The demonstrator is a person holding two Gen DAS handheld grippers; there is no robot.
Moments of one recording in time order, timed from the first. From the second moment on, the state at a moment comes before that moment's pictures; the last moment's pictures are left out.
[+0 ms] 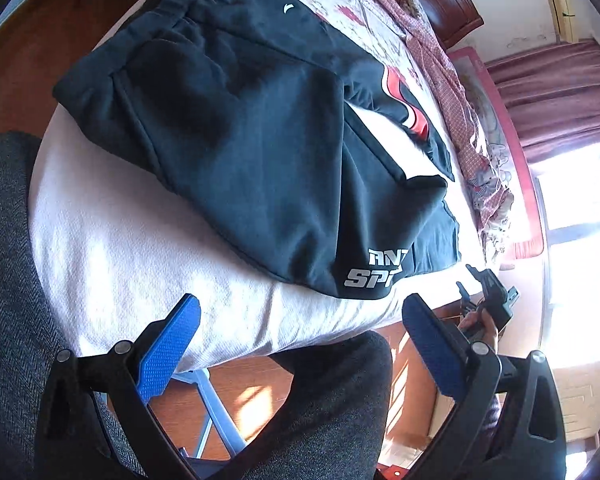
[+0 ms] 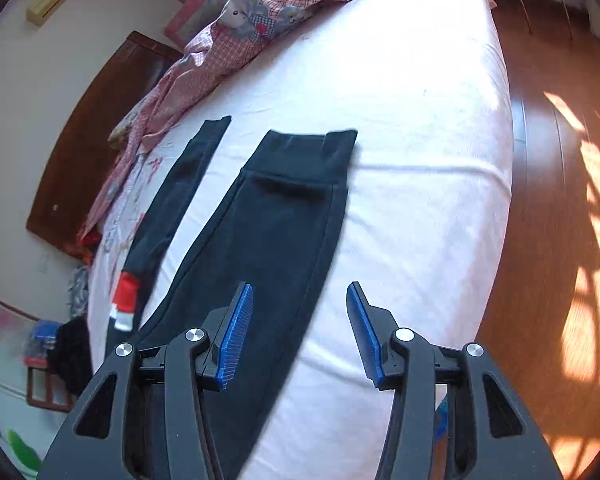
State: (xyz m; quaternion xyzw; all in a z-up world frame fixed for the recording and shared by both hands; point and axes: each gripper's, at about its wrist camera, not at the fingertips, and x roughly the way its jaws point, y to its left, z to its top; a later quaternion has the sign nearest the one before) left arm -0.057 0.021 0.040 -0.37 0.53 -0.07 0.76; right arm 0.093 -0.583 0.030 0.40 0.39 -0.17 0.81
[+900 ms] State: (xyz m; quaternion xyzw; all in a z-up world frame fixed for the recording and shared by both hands) left arm -0.051 0.004 0.018 -0.37 0.57 -0.04 0.74; right arm 0.116 -0.589 0.088 0.19 0.33 -0.23 0.90
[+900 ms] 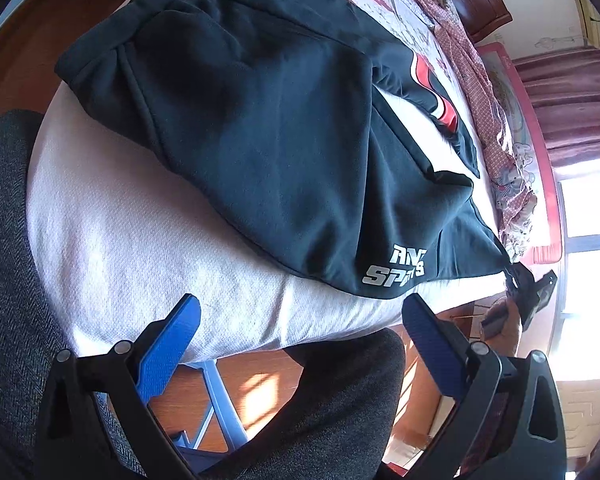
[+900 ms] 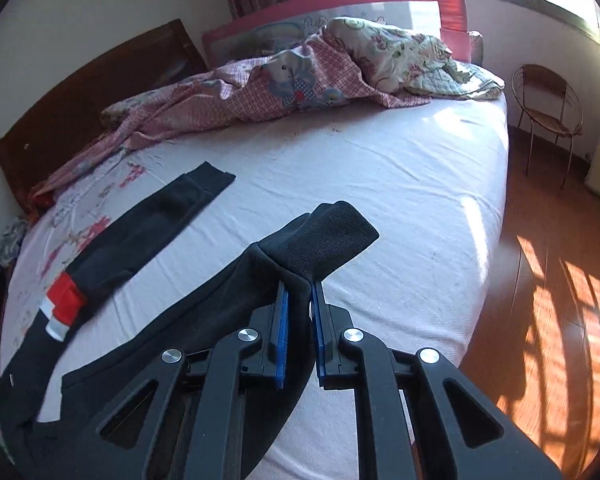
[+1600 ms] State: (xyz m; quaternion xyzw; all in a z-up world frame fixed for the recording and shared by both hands) left arm -0.047 0.009 0.007 -0.38 0.58 -0.04 0.72; right arm 0.029 -0.637 0.030 0.18 0.34 -0.36 0.85
